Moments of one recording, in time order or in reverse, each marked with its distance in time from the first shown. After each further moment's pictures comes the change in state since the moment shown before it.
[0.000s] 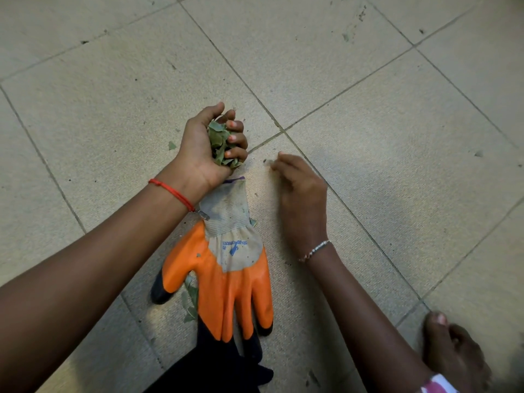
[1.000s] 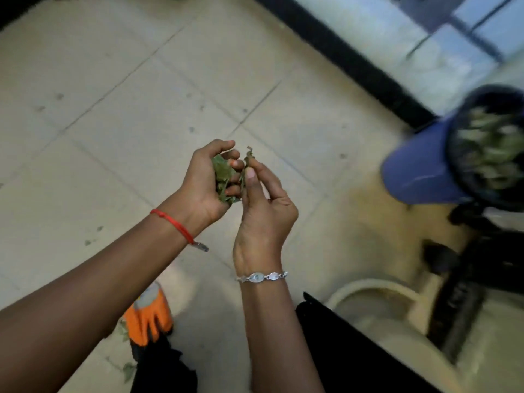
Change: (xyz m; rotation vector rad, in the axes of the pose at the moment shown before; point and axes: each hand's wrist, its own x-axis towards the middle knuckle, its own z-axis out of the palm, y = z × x) left_hand -0.079 -0.058 0.324 0.411 0.047 -0.273; right_hand 0.157 -0.077 -0.272 1.117 0.647 1.126
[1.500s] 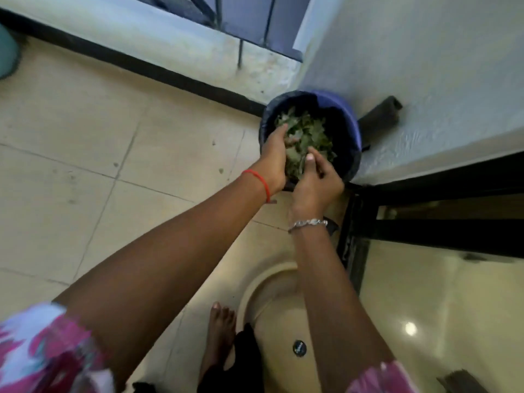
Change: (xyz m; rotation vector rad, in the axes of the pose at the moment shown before) left_hand 0.031 -0.124 0.370 0.373 -0.170 -0.241; right_hand 0.144 -0.281 -0.154 -0.256 0.643 -0.334
